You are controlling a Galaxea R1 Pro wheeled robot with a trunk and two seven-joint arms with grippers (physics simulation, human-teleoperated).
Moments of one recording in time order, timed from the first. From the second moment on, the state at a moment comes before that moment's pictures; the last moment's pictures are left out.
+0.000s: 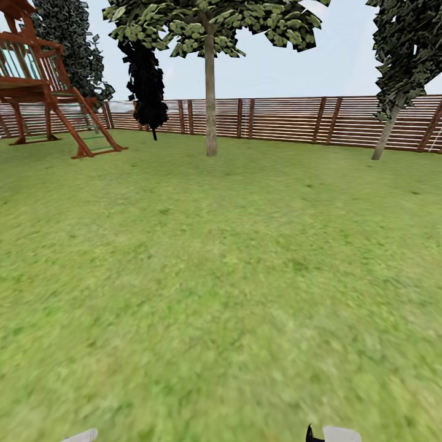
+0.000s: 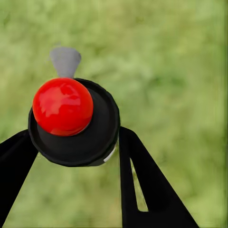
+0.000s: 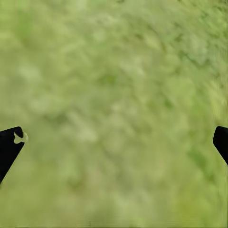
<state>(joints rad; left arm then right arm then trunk) -0.36 0.18 0.08 -0.05 0.22 -0.43 0.08 -0.37 0.01 -0.48 -0.03 0.63 -0.59 -0.46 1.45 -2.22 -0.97</state>
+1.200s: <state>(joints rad) -0.36 0.18 0.08 -0.05 0.21 -0.43 0.08 -0.37 0.01 -0.47 -0.16 0.63 -0.59 -0.22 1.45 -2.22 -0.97</state>
